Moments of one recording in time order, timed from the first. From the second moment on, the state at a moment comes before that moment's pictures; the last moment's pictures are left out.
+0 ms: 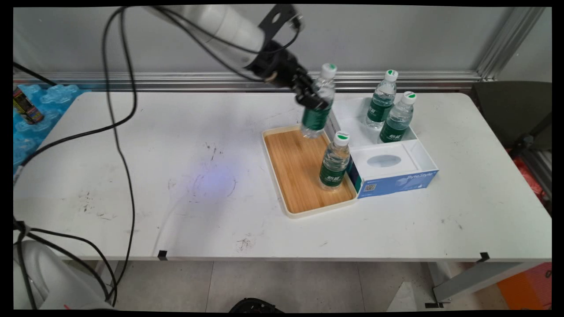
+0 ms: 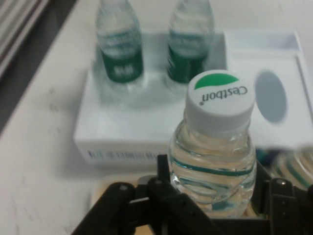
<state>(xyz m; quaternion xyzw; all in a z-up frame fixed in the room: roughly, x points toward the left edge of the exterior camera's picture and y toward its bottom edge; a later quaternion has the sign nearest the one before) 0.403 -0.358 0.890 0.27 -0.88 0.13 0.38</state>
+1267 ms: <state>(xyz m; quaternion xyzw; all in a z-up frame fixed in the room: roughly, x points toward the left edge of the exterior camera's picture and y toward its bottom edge) 0.418 -0.262 0.835 0.20 -0.88 0.12 0.40</state>
